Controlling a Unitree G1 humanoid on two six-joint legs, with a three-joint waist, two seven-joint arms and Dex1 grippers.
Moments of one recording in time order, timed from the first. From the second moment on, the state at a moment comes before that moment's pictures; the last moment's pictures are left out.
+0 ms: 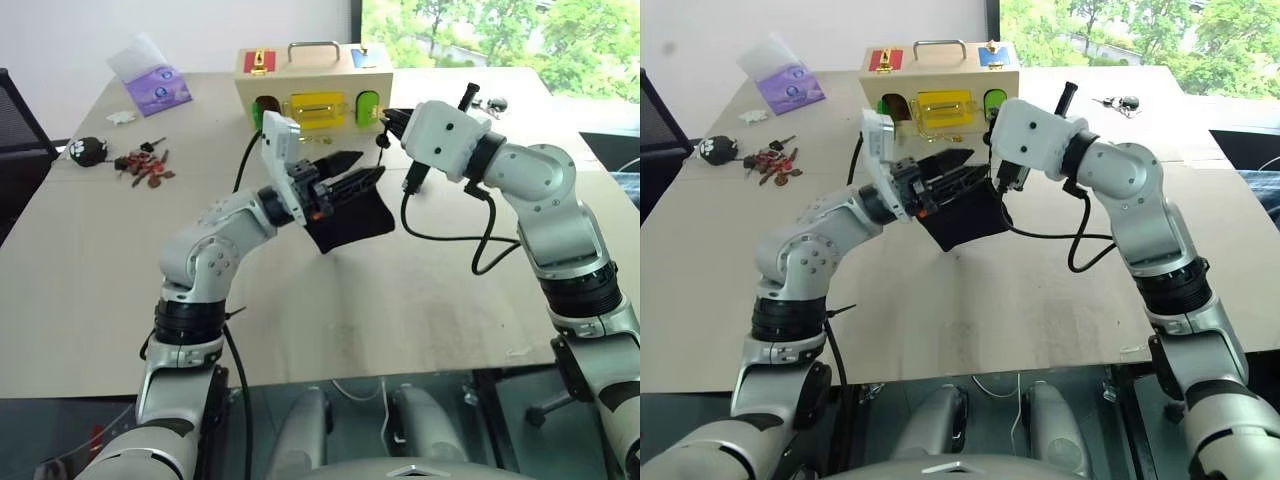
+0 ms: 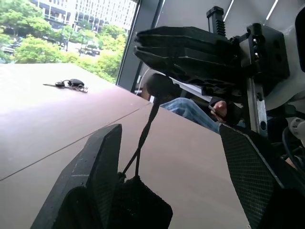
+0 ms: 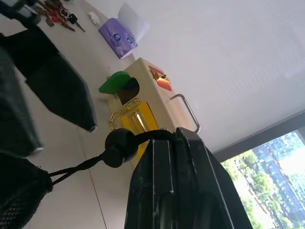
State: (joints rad) left arm -0.69 0.37 0.05 -0.09 -0.75 0.67 -0.69; right arm -0.83 -0.49 0.22 -0.18 -0.18 0.19 0.70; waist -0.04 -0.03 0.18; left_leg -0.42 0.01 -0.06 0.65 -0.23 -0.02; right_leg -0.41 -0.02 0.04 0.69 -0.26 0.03
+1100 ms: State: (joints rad) left arm -0.59 0.31 -0.10 -0.08 -0.52 0.60 -0.67; right arm -0.85 -0.57 0.03 0.23 -0.10 0.30 0.57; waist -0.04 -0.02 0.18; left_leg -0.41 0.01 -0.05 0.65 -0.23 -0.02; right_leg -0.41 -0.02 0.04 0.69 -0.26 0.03
